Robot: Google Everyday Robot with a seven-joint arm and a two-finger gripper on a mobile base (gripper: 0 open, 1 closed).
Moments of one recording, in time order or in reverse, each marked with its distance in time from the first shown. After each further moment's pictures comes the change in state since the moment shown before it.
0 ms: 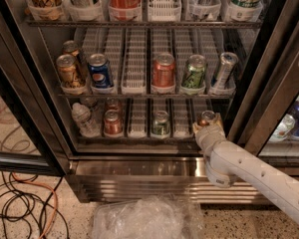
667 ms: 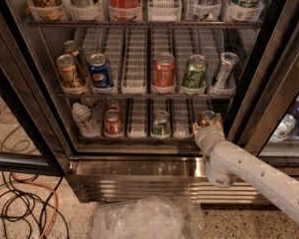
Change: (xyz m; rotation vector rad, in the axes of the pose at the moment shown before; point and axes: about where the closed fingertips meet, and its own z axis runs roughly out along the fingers) arm 0.000 0.000 0.000 0.000 0.000 0.000
